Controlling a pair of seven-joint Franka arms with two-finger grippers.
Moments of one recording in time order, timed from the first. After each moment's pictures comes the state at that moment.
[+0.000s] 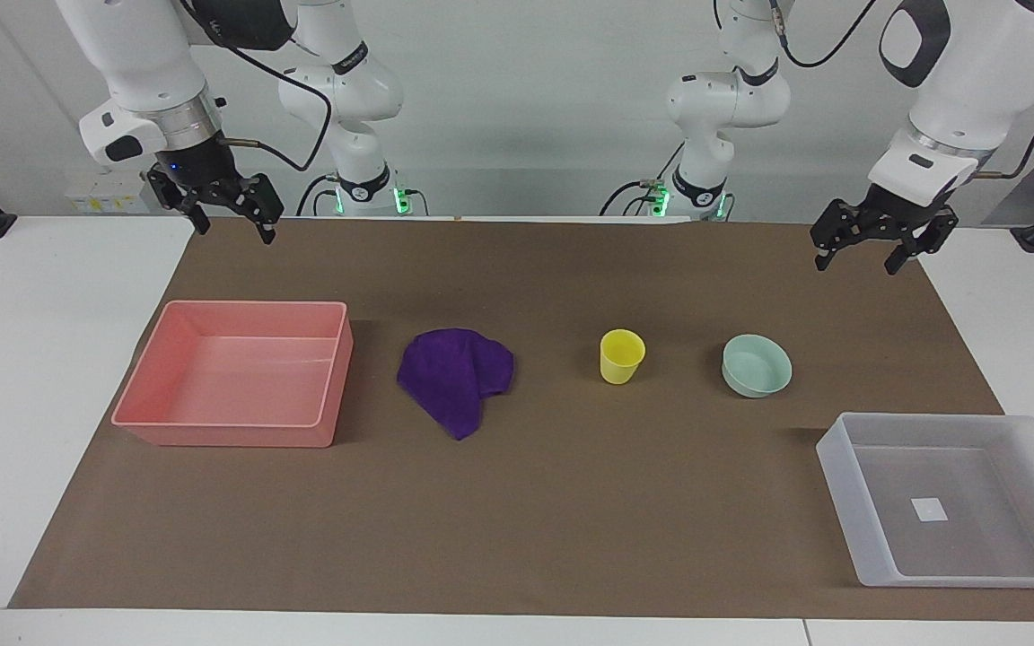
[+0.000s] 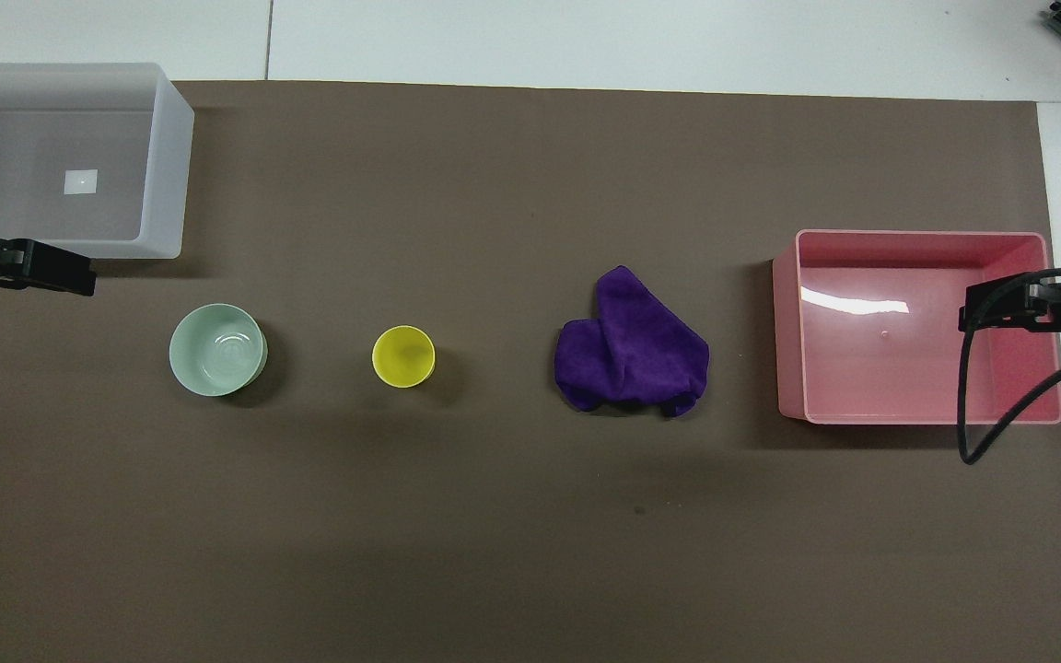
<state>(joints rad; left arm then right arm) -0.07 -0.01 0.01 -1.60 0.00 1.64 0.07 -0.01 -0.08 -0.01 -1.67 -0.03 1.59 0.15</state>
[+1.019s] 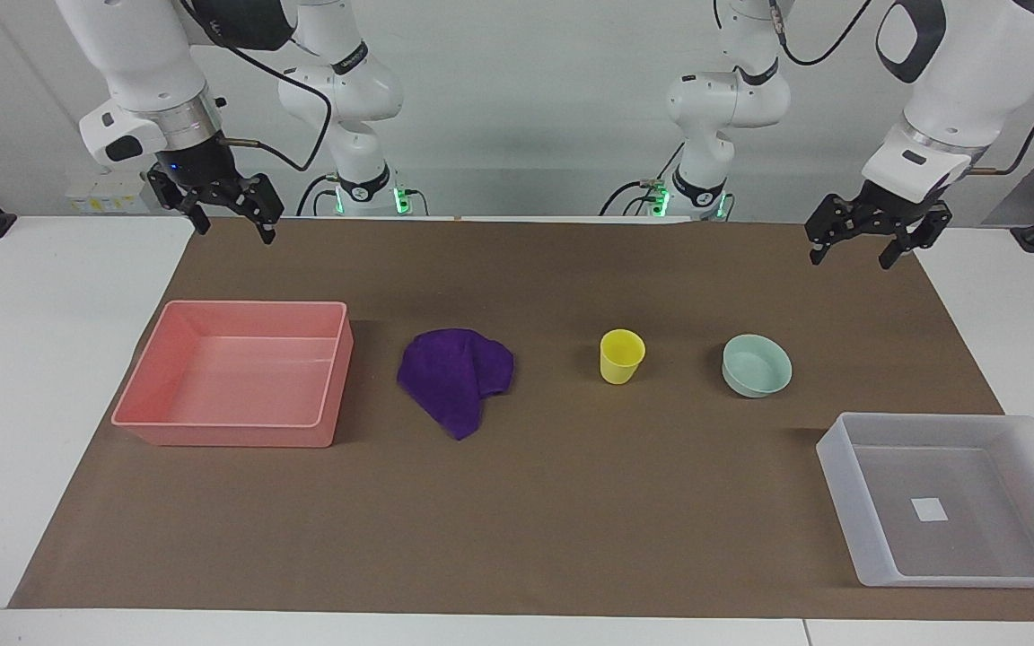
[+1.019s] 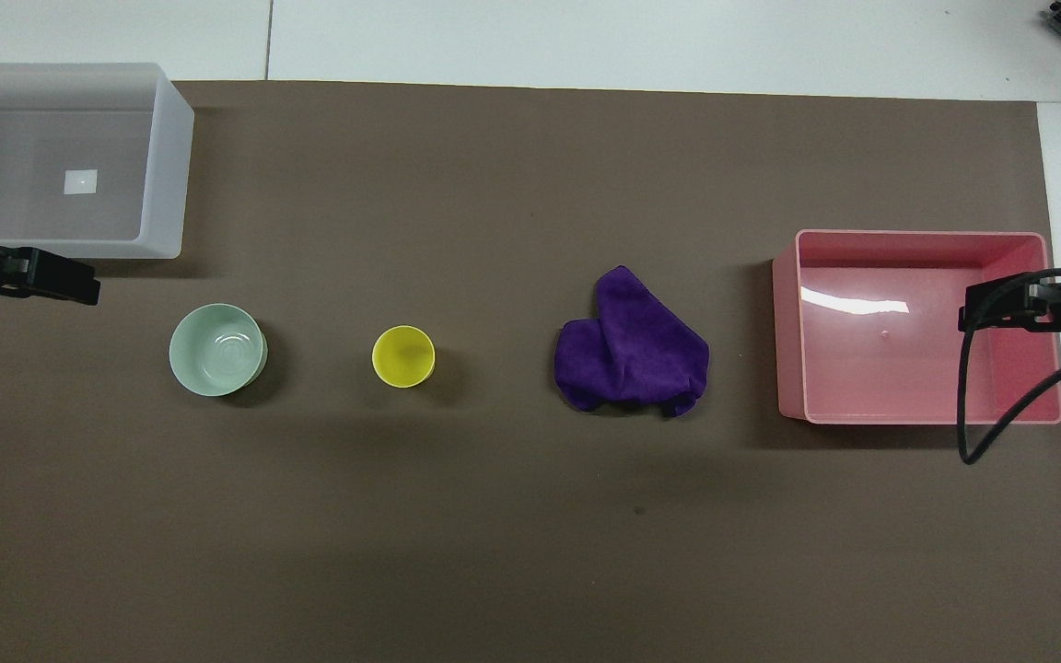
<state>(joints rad) -0.08 -0.01 0.01 -1.60 0.00 1.62 0.07 -0.01 -0.08 -0.01 -1.67 -0.03 1.59 0.15</state>
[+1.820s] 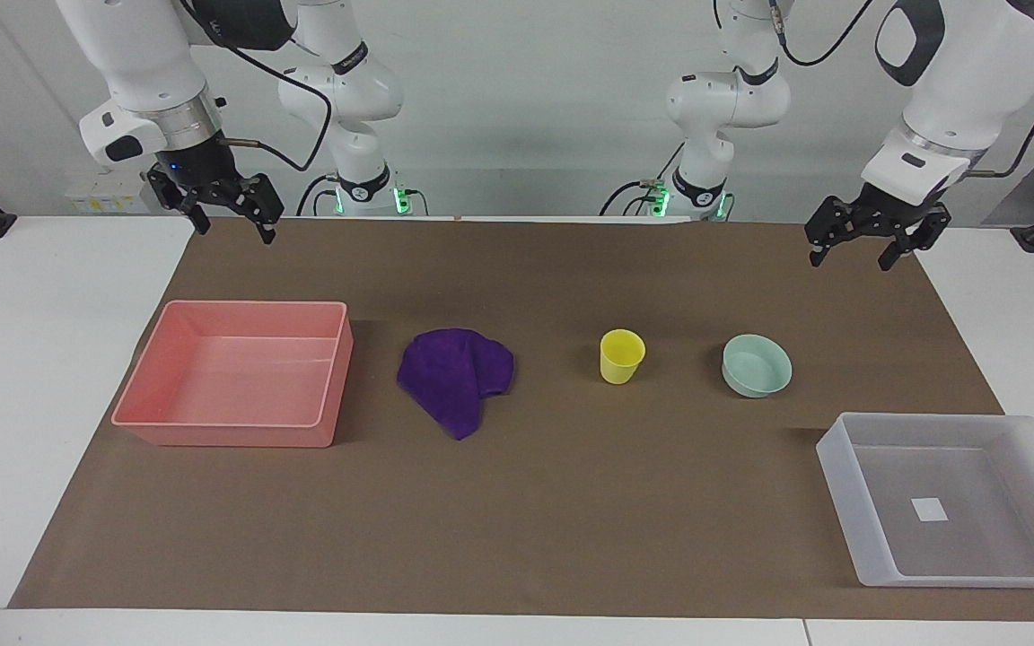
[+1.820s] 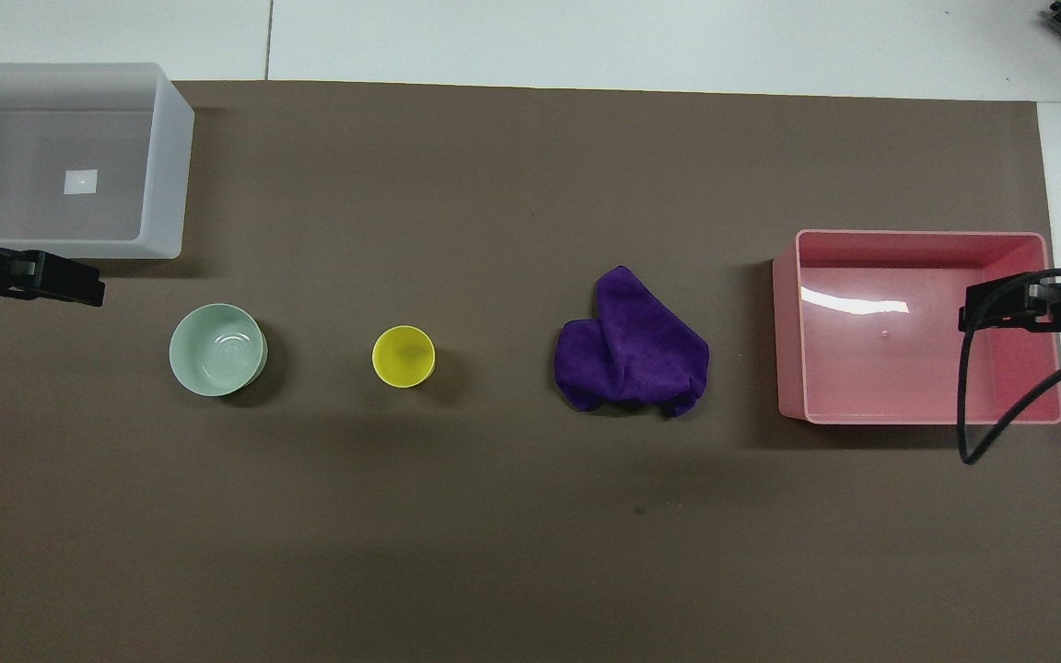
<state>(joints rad) -0.08 -0.03 0.01 -1.66 0.00 1.67 0.07 -0.01 -0.08 -0.01 -1.67 -0.03 1.59 0.15</state>
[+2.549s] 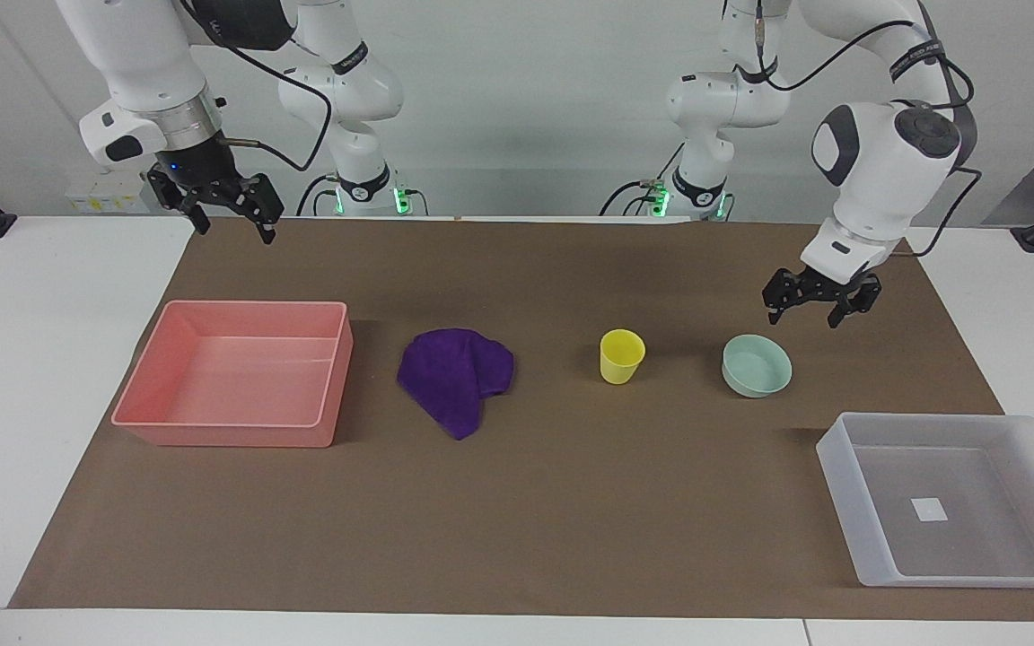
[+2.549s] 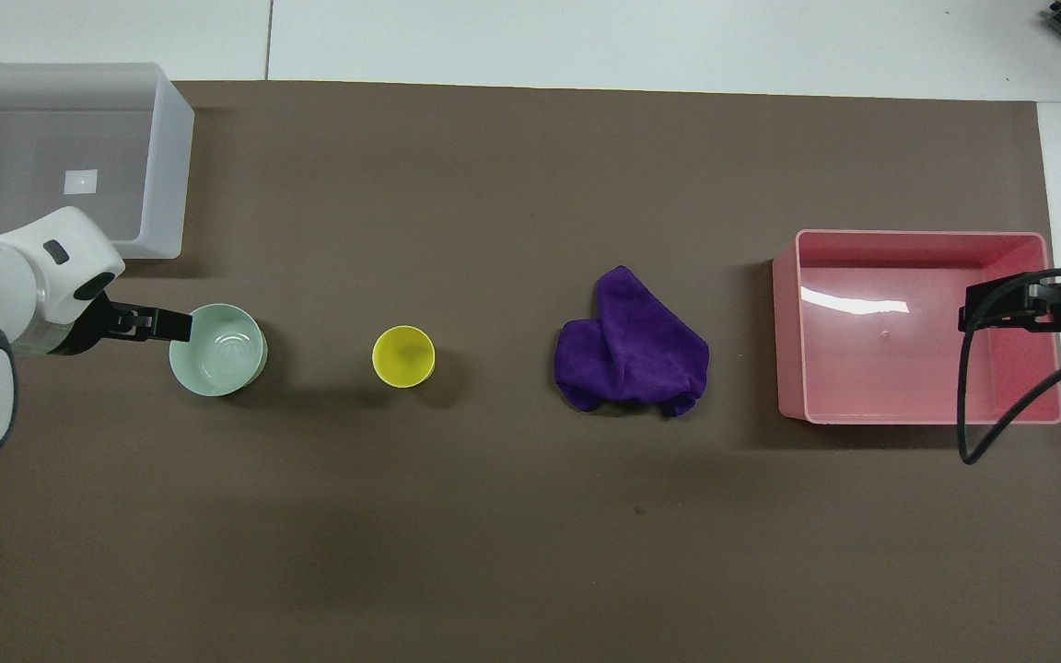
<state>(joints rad) -0.08 -0.05 0.01 -2.10 0.00 2.12 0.07 -0.01 -0.08 -0.01 -1.67 -0.03 1.59 0.15</state>
